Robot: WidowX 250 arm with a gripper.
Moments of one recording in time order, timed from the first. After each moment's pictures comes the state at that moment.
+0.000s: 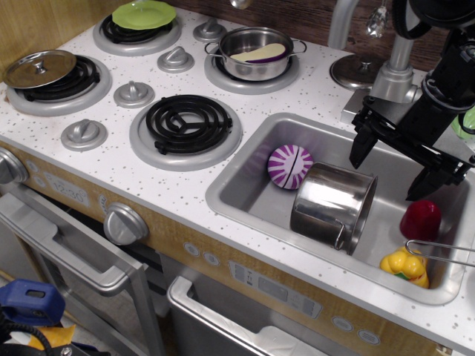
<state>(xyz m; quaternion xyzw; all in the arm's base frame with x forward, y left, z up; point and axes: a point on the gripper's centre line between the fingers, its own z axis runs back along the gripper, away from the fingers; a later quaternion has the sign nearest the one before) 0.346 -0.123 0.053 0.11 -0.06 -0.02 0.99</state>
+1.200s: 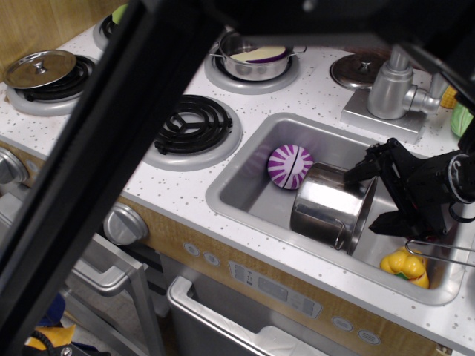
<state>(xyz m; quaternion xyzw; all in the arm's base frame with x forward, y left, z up) 0.349 -0.124 0.005 0.36 -0.08 -0.13 0.92</state>
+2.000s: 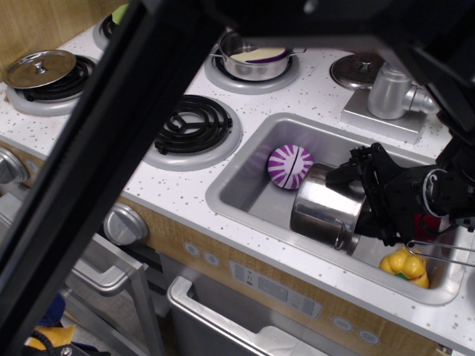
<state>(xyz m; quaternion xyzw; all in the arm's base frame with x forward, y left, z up) 0.343 -0.093 -0.003 0.41 -0.07 -0.15 0.90</state>
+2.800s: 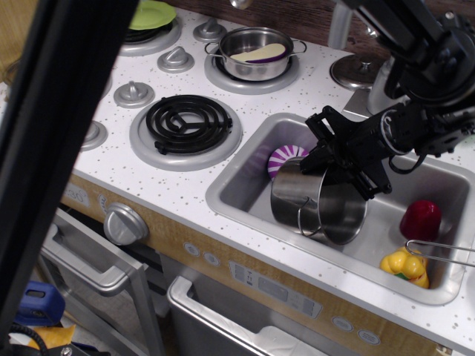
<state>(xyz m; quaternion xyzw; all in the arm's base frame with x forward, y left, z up) 0.350 -0.071 0.009 0.30 -0.04 -0.04 0.95</state>
